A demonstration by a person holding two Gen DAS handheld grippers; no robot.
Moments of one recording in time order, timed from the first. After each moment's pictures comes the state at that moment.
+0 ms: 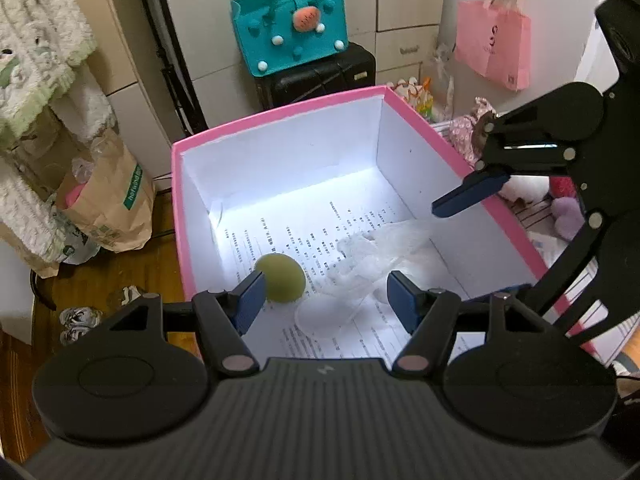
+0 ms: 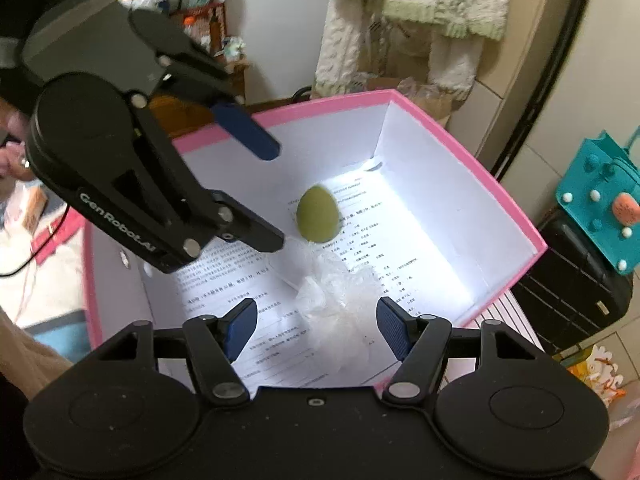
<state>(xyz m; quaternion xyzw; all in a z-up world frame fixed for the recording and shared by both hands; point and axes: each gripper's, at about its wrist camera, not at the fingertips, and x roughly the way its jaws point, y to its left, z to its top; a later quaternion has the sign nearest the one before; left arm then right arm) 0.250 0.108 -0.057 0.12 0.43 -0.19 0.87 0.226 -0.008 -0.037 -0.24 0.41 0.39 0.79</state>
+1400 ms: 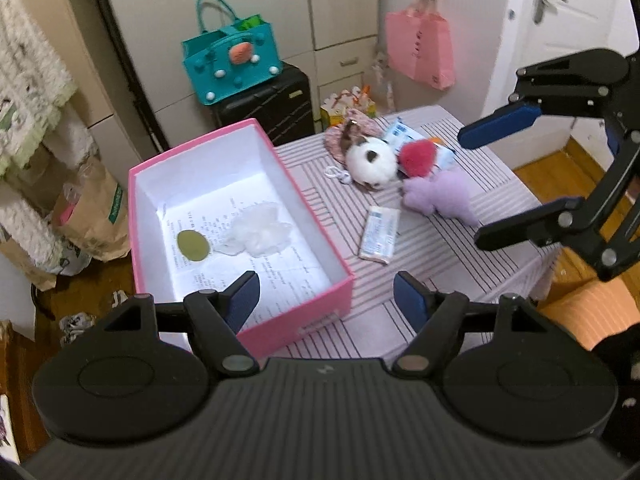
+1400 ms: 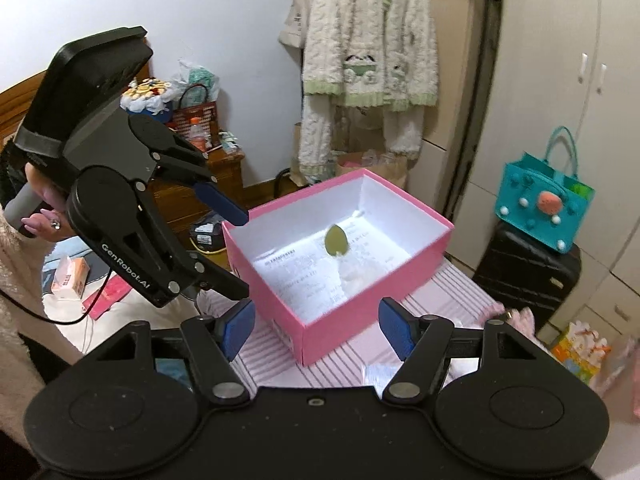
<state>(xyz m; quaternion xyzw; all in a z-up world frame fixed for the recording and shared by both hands) 0.084 0.030 0.031 0.15 0.41 -0.24 0.87 0.056 -0.122 0.072 -0.15 0.33 0.36 0.86</state>
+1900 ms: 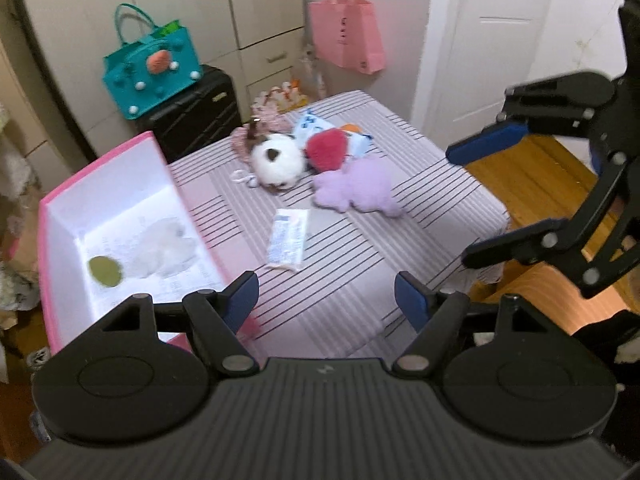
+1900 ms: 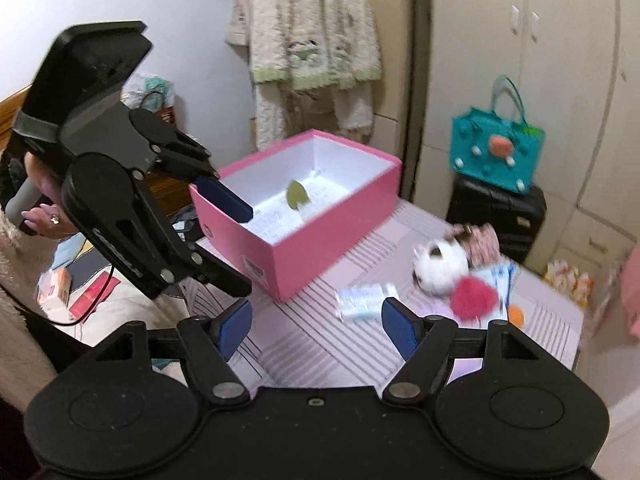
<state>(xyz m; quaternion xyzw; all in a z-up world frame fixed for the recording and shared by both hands) 0.072 -0.038 0.006 0.17 0.41 -0.32 0.83 0.013 -0.190 0.029 -0.09 0.35 0.30 0.88</state>
